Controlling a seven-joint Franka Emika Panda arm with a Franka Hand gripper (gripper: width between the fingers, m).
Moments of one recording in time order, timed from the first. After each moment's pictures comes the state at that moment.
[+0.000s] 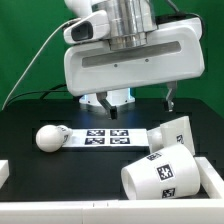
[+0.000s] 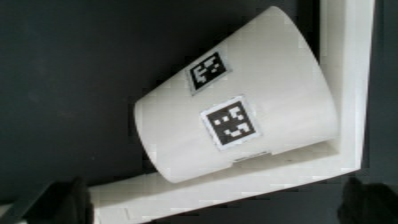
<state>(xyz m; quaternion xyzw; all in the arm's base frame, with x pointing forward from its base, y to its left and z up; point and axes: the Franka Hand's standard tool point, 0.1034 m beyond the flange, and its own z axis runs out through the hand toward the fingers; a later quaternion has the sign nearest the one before) 0.593 0.024 0.135 -0.99 0.10 -0.02 0.08</state>
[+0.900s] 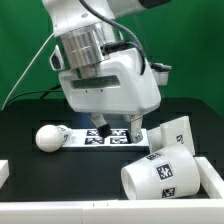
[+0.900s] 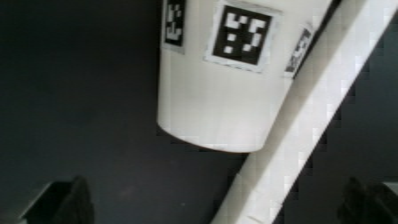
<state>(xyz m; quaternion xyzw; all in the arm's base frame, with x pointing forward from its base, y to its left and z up) 0.610 -0.011 0.103 -0.85 0.50 0.04 0.14</state>
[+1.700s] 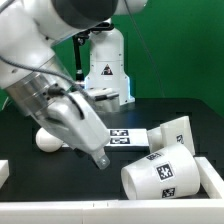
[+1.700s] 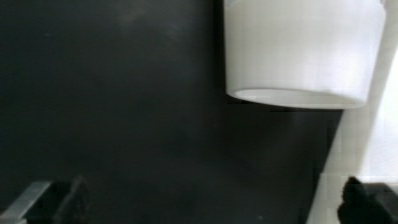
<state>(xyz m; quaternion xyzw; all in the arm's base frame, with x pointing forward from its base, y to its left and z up) 0.596 -0.057 0.060 -0.82 0.50 0.18 0.21</state>
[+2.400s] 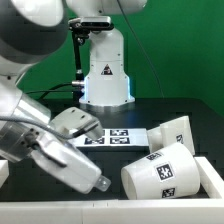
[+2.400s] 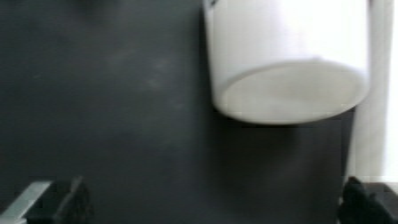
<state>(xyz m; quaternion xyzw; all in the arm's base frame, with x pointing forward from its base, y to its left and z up) 0.608 -0.053 0.036 -0.76 0.50 0.31 0.27</state>
